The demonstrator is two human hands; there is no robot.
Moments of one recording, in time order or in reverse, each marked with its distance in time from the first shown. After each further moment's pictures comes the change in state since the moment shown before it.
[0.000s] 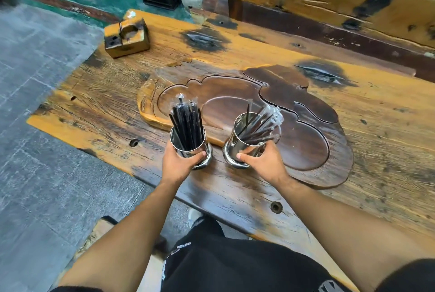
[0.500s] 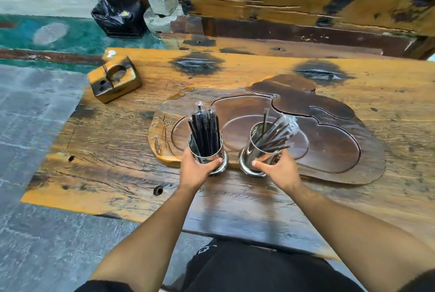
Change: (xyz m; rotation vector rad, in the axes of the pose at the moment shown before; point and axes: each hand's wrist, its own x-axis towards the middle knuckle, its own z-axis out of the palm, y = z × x) left_hand 0.145 0.006 -0.064 0.053 -0.296 0.149; right_hand 0.033 -0.064 0.100 0.098 0.287 0.160
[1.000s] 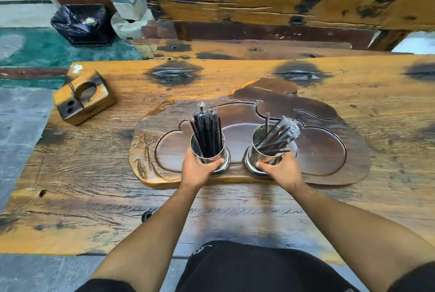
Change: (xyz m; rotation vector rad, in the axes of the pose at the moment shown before) left_hand 0.064 0.017 0.038 0.009 -0.149 -0.048; right_hand 0.057 0.031 -0.019 -0.086 0.055 0.141
